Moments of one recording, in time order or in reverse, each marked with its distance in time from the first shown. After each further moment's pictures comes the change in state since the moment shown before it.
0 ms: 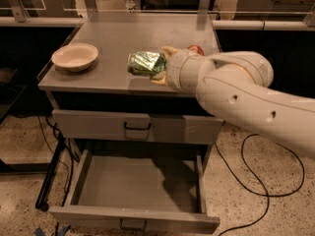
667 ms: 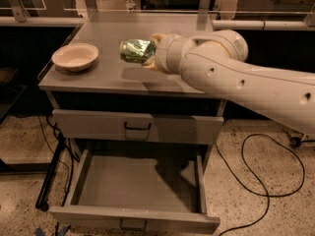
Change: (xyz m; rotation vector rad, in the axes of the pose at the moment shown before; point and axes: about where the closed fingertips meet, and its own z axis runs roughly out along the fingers) arm -0.010 -0.028 0.058 -0.013 -0.005 -0.004
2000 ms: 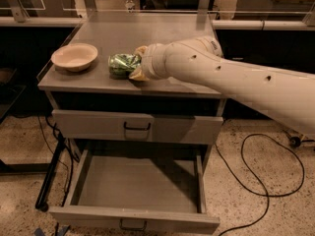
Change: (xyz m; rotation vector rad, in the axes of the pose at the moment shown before) arm -0.004 0.053 0.067 -0.200 -0.030 0.006
